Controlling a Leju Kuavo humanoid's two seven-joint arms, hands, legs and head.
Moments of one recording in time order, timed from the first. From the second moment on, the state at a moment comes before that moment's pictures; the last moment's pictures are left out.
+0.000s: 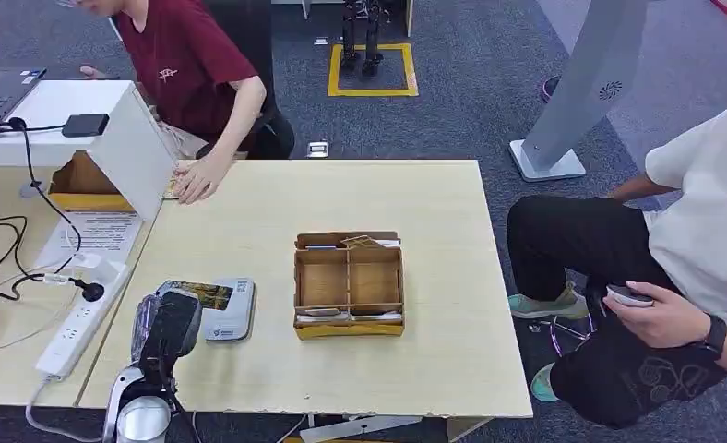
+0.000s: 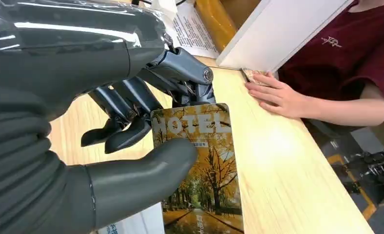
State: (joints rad) left arm -0.01 -0.23 0.15 -1.56 -0.86 0.08 -0.23; right arm -0.05 0.04 -0.82 -0.22 1.51 -0.23 -0.16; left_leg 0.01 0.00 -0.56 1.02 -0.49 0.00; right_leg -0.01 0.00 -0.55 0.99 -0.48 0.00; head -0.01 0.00
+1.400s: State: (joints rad) left arm -0.06 -0.24 0.15 -1.45 -0.89 0.14 -0.18; right arm -0.05 0.05 -0.82 -0.22 1.51 -0.23 -0.15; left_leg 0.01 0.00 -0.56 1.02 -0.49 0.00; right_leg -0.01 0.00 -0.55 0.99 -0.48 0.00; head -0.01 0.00
